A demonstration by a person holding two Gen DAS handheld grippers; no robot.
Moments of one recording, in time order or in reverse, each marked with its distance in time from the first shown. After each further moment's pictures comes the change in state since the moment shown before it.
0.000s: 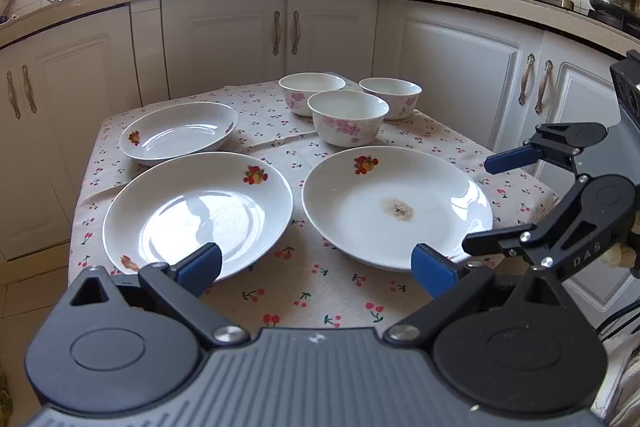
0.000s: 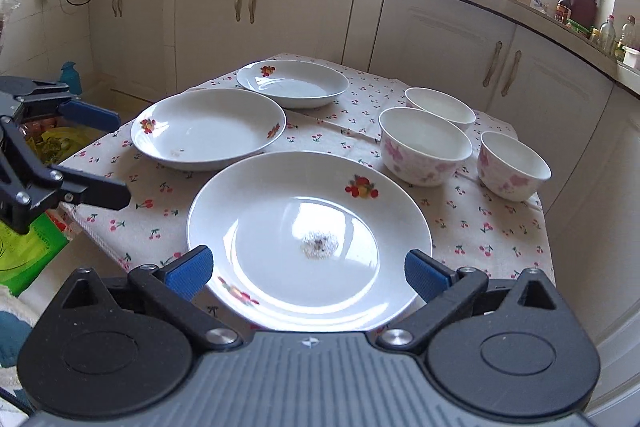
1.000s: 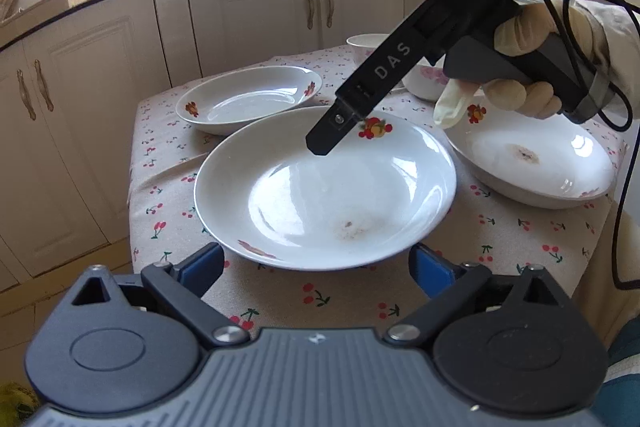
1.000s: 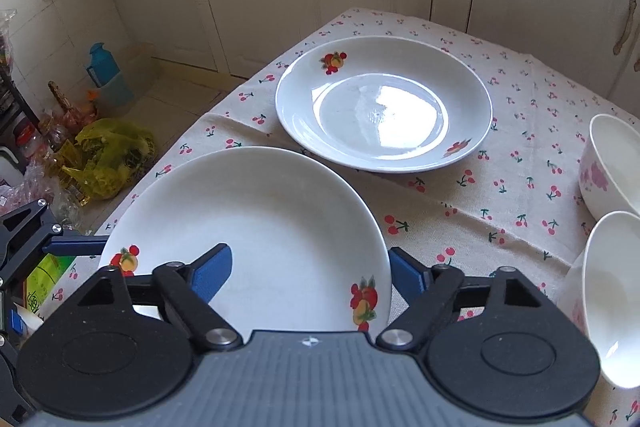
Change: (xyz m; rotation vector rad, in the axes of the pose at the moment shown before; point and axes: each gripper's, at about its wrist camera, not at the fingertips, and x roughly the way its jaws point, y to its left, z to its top) left arm 0.037 0.103 -0.029 0.092 0.029 0.069; right arm 0.202 0.036 0.164 0.039 0.228 0.241
